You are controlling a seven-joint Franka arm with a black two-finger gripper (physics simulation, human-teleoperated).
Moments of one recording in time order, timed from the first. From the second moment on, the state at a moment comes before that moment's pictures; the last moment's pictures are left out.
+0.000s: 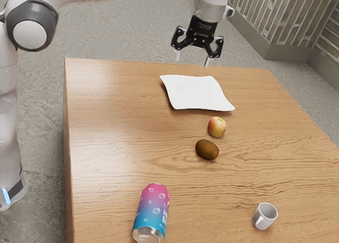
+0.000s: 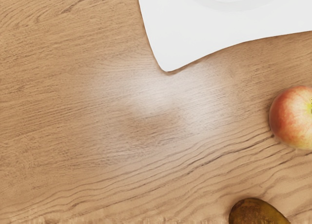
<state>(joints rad) 0.01 0.07 -0.01 -1.32 0.02 1.38 -1.27</state>
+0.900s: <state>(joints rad) -0.22 0.26 0.15 -1.46 -0.22 1.74 -0.04</state>
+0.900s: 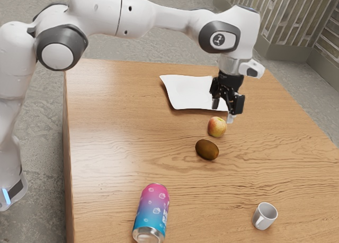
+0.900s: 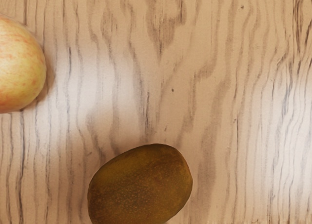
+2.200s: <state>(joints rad) -0.25 0.28 0.13 -1.70 -0.25 2.09 1.07</state>
